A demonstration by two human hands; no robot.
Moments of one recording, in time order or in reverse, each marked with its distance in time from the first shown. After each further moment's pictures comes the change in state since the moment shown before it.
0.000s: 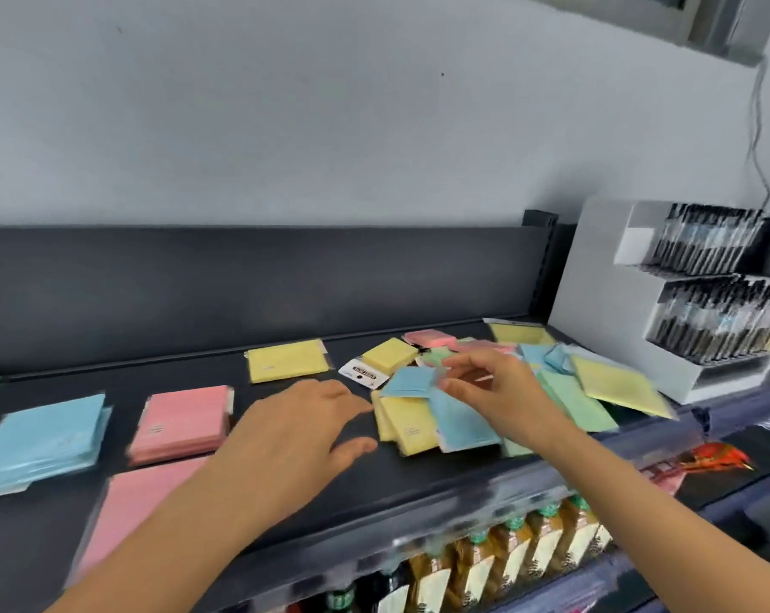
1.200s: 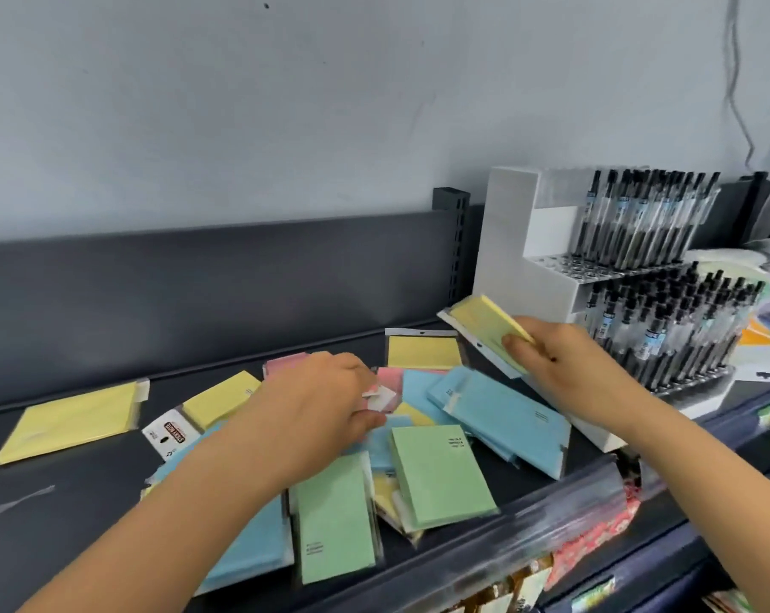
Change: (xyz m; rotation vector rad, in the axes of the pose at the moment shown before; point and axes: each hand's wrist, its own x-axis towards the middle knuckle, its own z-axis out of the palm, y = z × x) left_hand 0.216 0.127 0.069 0.084 -0.133 0.036; right_hand 0.057 0.164 -0.200 -0.230 -0.013 -0.129
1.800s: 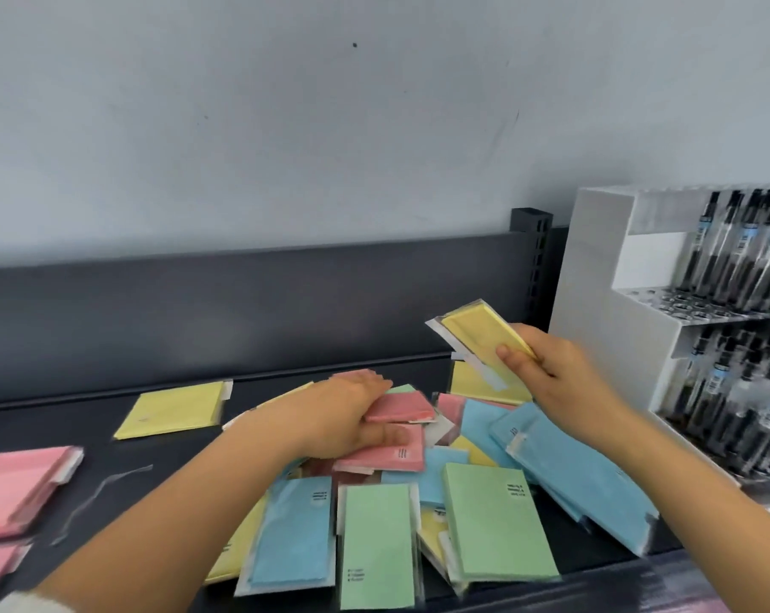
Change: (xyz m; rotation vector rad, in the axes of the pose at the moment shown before) left_hand 0.016 -0.051 0.017 -0.139 -0.357 -0.236; right_hand 0.052 -0.014 0.044 0.272 0.007 -0.198
